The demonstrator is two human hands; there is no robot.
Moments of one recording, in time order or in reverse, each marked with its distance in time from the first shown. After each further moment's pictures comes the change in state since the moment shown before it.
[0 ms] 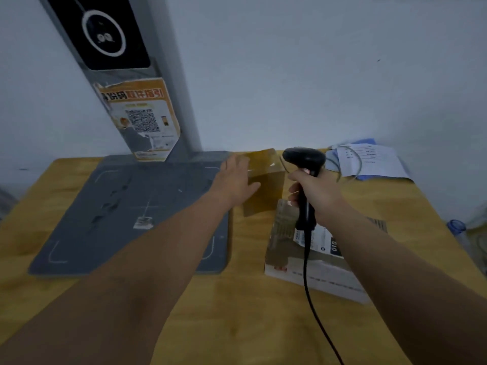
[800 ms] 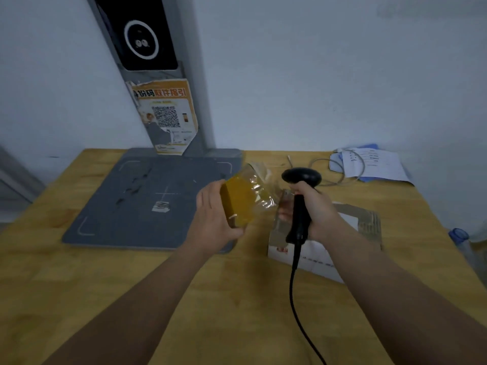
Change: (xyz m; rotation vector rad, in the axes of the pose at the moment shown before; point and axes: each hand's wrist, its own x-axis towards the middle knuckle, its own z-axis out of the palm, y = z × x) left_hand -0.151 -0.023 0.016 -0.252 0.364 0.033; right_hand -0.062 0.026 -0.002 0.272 -0.174 0.211
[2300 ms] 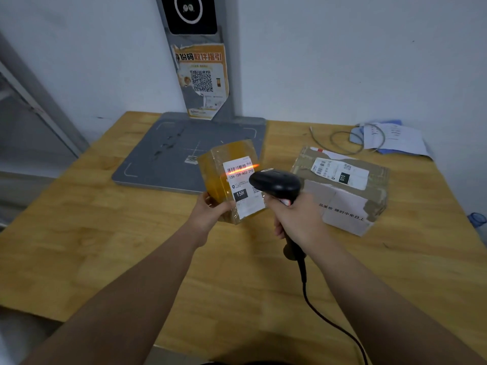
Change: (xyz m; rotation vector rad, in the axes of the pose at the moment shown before) left_hand -0.131 -0.033 -0.008 -0.865 -0.024 -0.841; right_hand -0.127 0.110 0.010 -0.682 -0.093 -0.349
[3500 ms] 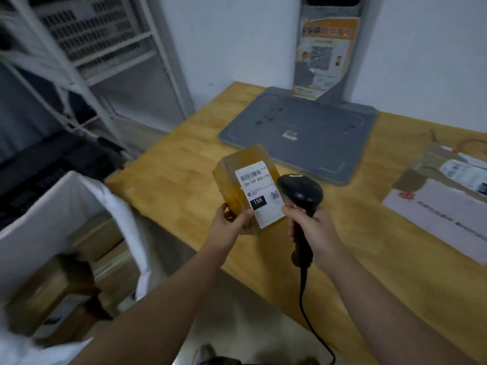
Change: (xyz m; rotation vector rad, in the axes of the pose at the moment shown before) left_hand -0.140 -0.071 -0.127 -0.136 0.342 0.049; right_hand -0.077 -0.001 0.132 0.279 -0.415 0.081
